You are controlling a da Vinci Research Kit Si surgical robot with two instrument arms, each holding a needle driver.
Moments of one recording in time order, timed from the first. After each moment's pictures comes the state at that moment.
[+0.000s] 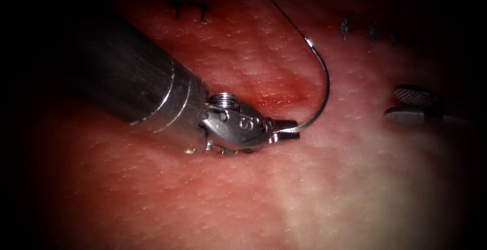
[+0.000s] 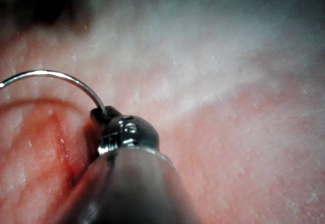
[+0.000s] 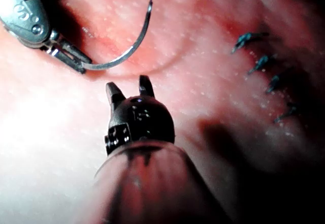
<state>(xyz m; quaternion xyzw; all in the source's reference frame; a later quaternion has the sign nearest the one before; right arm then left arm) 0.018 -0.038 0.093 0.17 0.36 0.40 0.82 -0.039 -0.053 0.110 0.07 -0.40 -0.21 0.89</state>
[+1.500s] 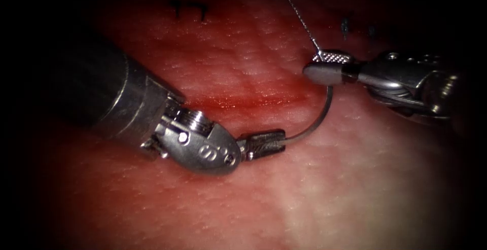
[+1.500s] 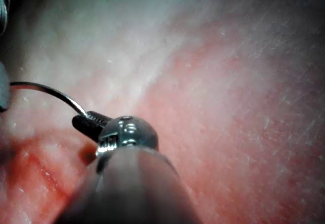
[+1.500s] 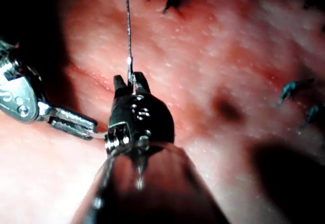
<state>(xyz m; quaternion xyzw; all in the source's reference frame) 0.028 -0.035 0.092 0.11 0.40 0.35 0.84 -0.037 -0.056 0.105 -0.06 -0.46 -0.05 0.88</state>
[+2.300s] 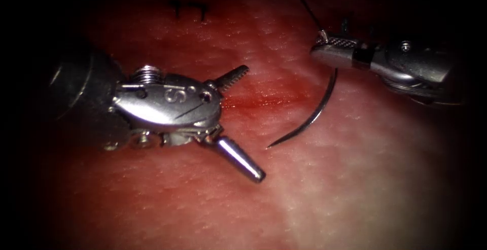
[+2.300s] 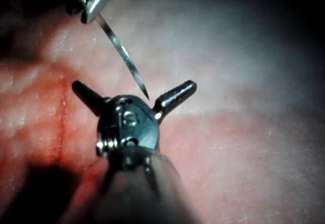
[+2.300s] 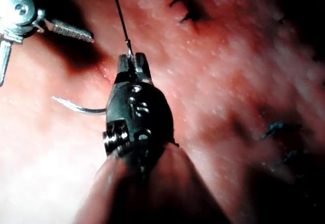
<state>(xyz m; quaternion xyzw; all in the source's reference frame) 0.028 -0.034 0.090 0.08 0.50 0.23 0.83 -0.035 -0.049 0.099 0.28 -0.54 -0.28 0.74</state>
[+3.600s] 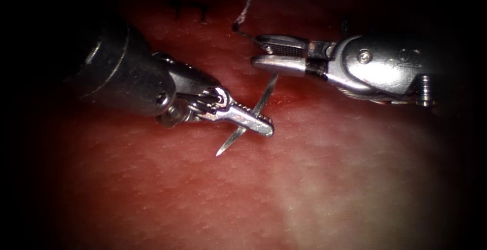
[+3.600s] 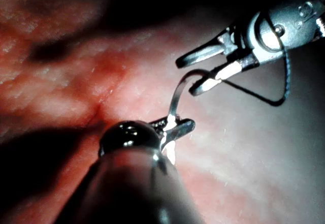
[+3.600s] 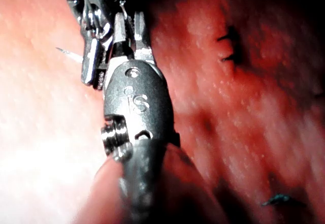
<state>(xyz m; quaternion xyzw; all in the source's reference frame) 0.033 -0.035 0.089 0.06 0.62 0.14 0.77 -0.034 -0.049 0.105 0.49 -0.47 -0.44 0.59</state>
